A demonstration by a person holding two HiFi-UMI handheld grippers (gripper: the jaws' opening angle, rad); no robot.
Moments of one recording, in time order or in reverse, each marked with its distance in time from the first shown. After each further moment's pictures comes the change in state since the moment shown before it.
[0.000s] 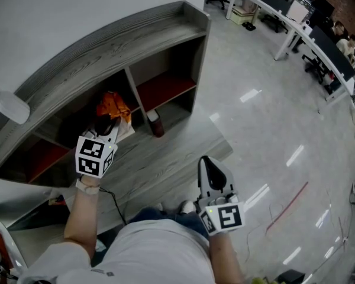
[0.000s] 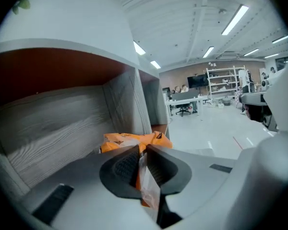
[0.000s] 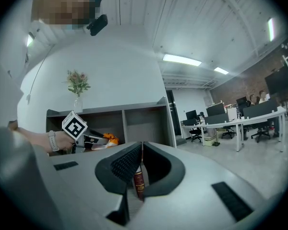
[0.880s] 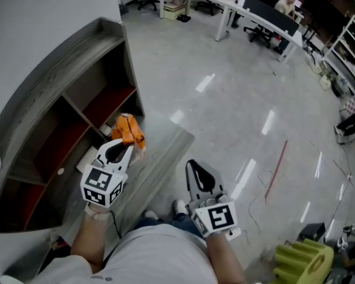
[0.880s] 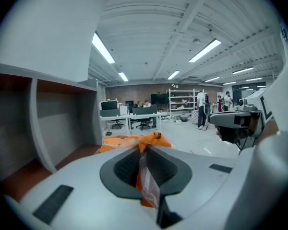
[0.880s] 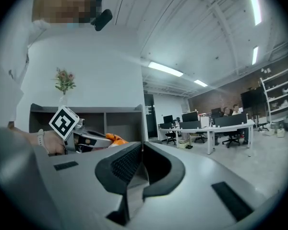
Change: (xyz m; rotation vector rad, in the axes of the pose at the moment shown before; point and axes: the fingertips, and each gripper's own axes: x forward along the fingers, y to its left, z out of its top) left arm -0.001 -0.203 0.062 0.022 -0.160 -0.494; right arm -0.095 -0.037 0.010 -0.032 -0.026 -0.282
